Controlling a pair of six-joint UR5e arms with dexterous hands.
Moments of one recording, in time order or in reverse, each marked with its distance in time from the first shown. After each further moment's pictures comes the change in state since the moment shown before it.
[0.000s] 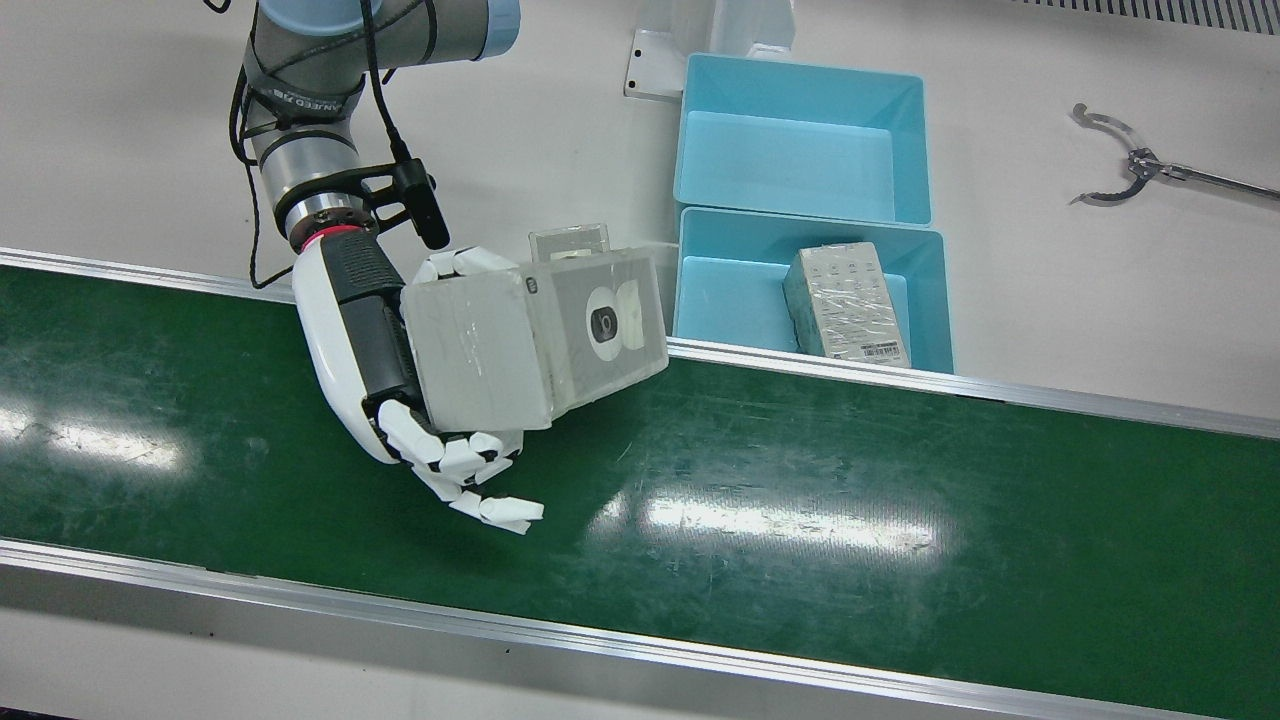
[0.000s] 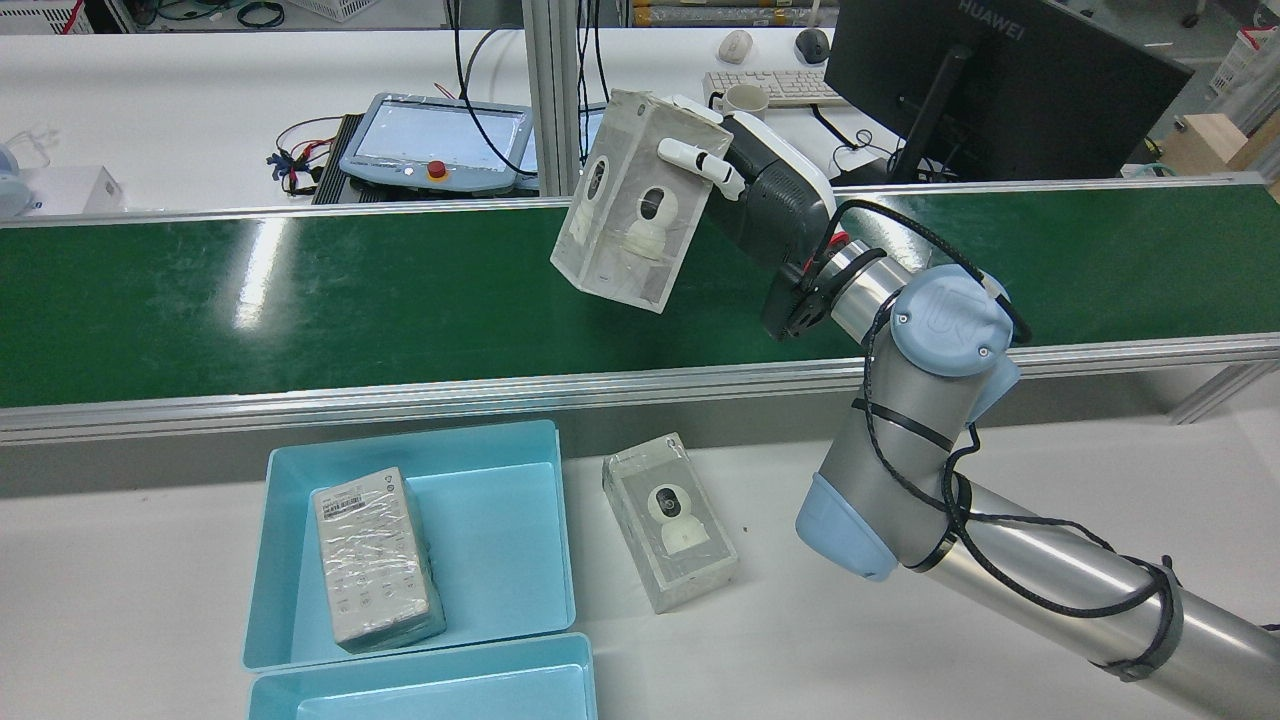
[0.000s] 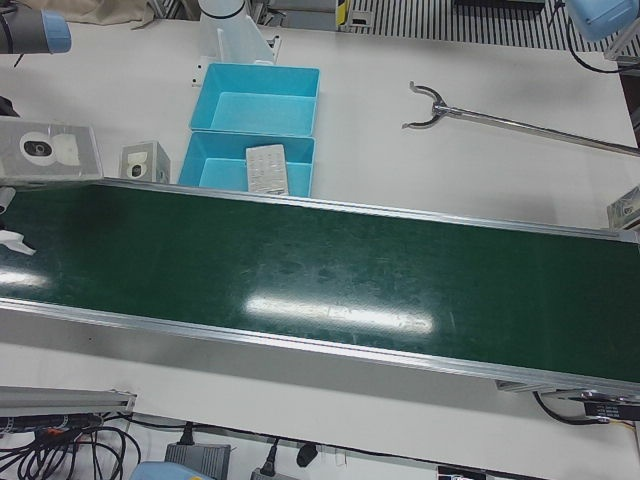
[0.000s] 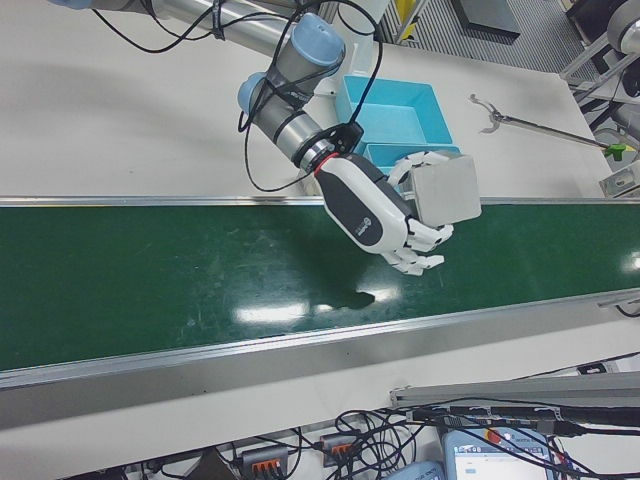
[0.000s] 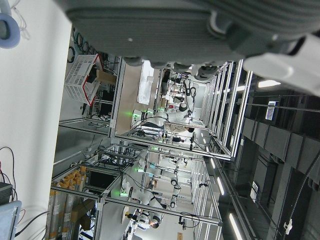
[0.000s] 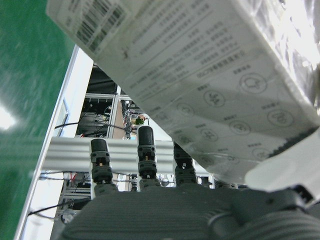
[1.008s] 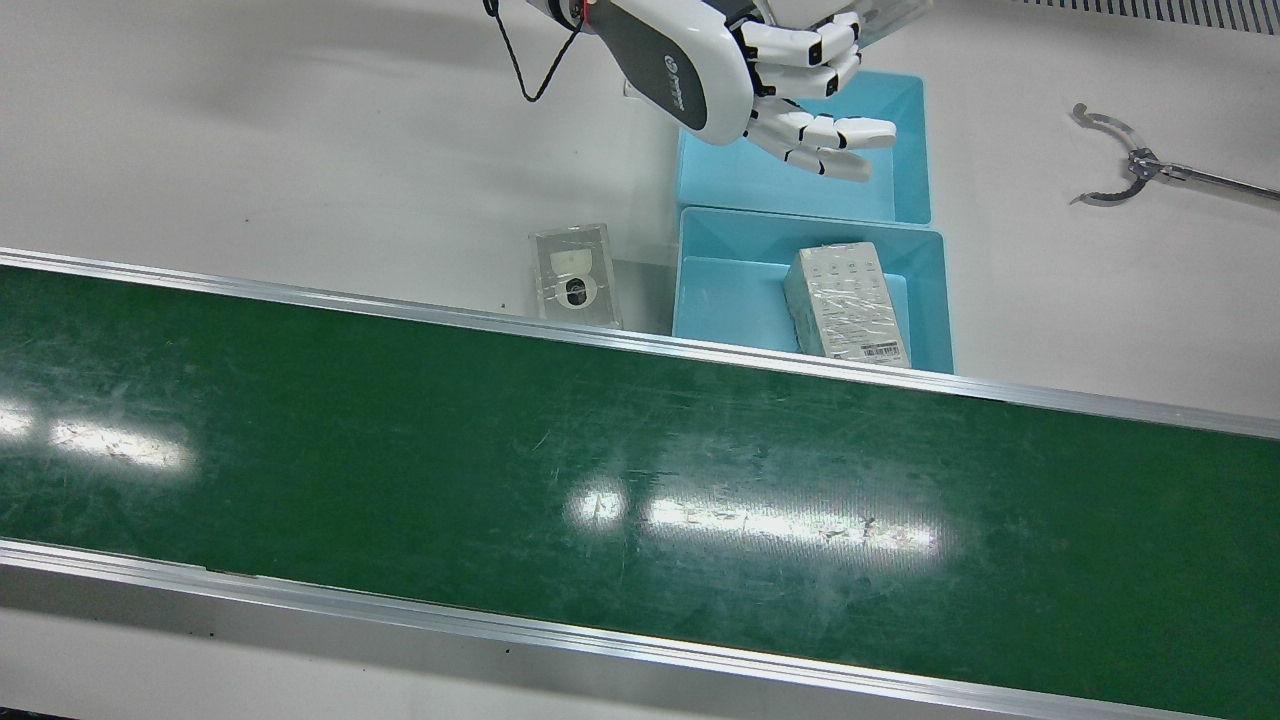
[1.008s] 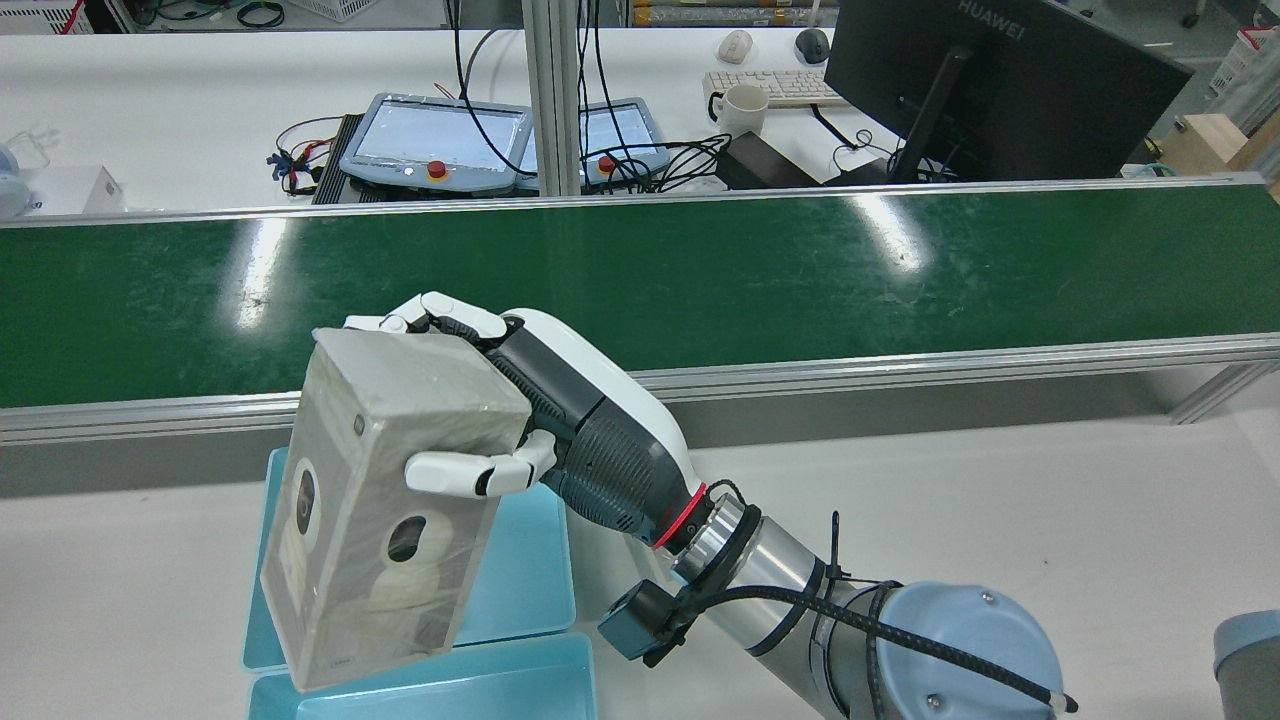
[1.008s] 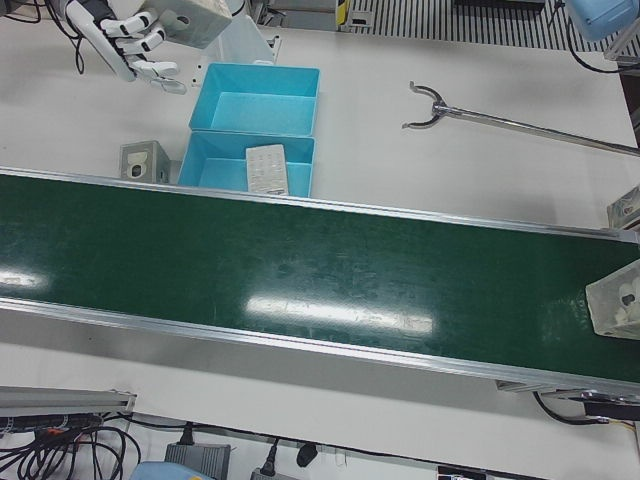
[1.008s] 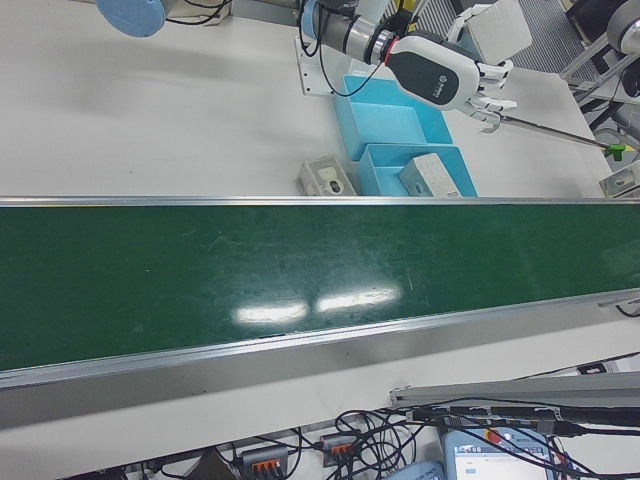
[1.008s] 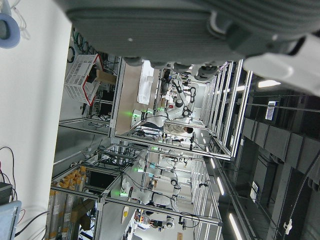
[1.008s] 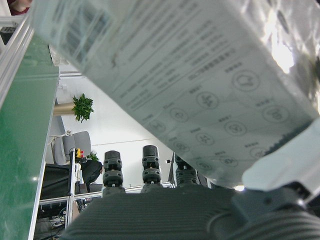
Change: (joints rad) left arm 0.000 0.000 0.000 0.000 0.000 0.000; right arm -0.463 -0.003 0.402 0.010 0.174 -0.298
